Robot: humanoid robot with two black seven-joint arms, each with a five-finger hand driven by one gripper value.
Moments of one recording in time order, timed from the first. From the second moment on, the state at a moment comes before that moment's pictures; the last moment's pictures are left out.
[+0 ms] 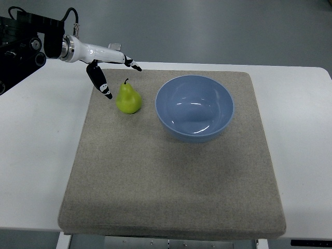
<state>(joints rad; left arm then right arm) -1.26 0.54 -0.28 -0.91 1.62 -0.54 -0.31 0.01 0.00 0.09 0.11 -0.04 0.12 0.10</state>
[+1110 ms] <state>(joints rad) -1.21 0.45 -0.23 -0.85 1.63 -0.46 -0.31 0.01 0.00 0.09 0.11 -0.04 0.12 0.10</state>
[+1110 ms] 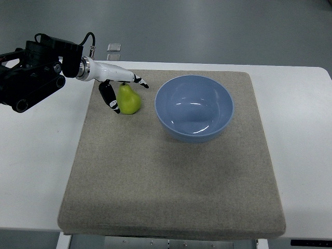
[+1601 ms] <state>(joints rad) -1.20 0.44 -0.23 -0.84 1.63 -0.46 -0.31 0.01 0.00 0.09 0.11 -0.04 0.12 0.10</state>
